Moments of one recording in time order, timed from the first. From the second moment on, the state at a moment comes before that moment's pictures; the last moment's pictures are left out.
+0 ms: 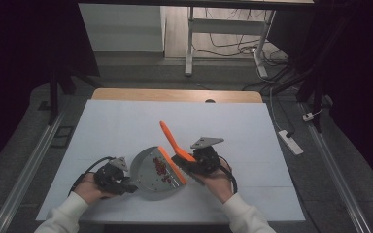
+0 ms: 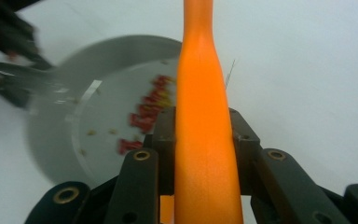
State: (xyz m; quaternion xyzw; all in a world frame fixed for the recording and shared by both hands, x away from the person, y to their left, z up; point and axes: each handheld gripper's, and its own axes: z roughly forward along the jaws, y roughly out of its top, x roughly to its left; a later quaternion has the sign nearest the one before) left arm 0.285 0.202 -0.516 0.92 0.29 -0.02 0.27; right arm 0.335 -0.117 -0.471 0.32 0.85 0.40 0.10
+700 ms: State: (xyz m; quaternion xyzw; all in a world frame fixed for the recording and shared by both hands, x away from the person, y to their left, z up) left arm 0.284 0.201 -0.518 0.91 0.29 -0.02 0.28; right arm 0.346 -0.119 -0.495 0.34 0.86 0.38 0.09
